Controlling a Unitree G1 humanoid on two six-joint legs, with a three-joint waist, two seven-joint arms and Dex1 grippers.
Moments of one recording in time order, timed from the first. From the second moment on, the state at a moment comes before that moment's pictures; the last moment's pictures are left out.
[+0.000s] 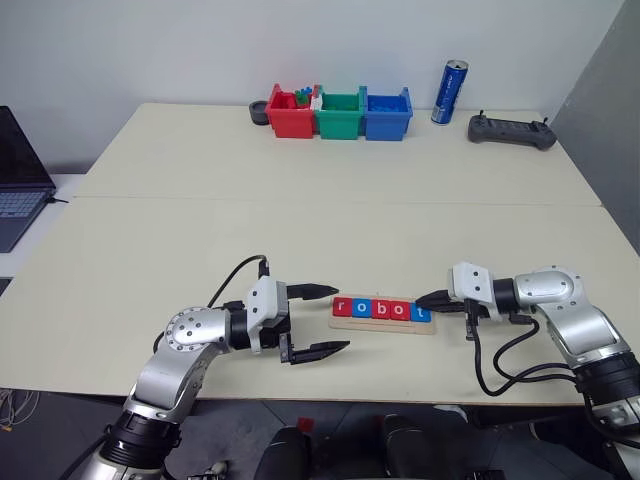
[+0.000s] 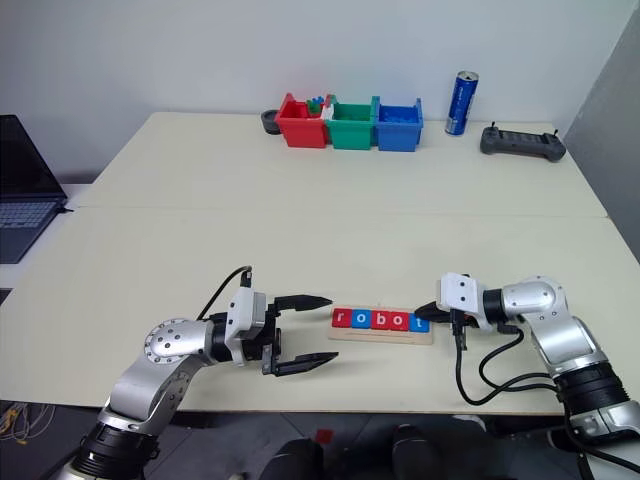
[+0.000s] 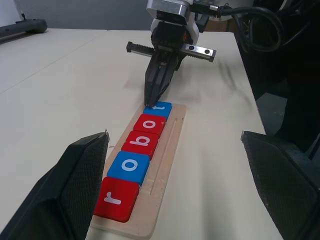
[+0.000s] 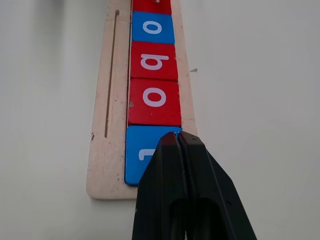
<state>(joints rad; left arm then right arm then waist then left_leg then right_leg) -0.15 0.55 -0.14 -0.19 -0.41 0.10 -1.12 -0.40 -0.75 0.19 0.11 0.12 0.03 1.24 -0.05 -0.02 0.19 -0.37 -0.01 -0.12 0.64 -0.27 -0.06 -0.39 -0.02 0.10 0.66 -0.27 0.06</state>
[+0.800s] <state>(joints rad) -0.16 0.59 -0.14 -0.16 -0.30 0.10 -1.08 -0.24 -0.94 0.05 -0.14 0.31 0.29 1.29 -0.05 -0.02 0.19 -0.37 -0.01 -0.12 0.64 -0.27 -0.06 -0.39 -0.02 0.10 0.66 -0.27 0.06</state>
